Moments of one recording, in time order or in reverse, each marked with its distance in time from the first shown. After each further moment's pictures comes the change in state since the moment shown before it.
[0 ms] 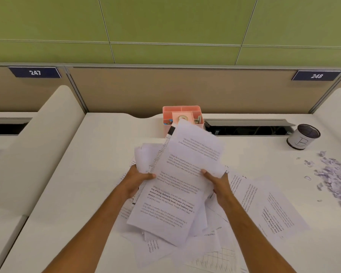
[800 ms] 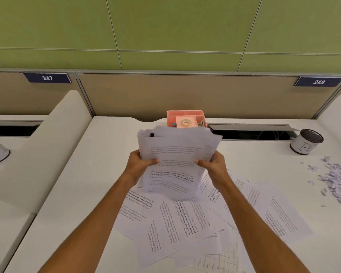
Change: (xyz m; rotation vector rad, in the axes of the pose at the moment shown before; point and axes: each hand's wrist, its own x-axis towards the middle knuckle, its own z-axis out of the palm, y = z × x) left_hand -0.018 0.050 0.019 0.055 0.137 0.314; right_hand -0.024 -0.069 0.049 -0.047 -0.348 -0.396
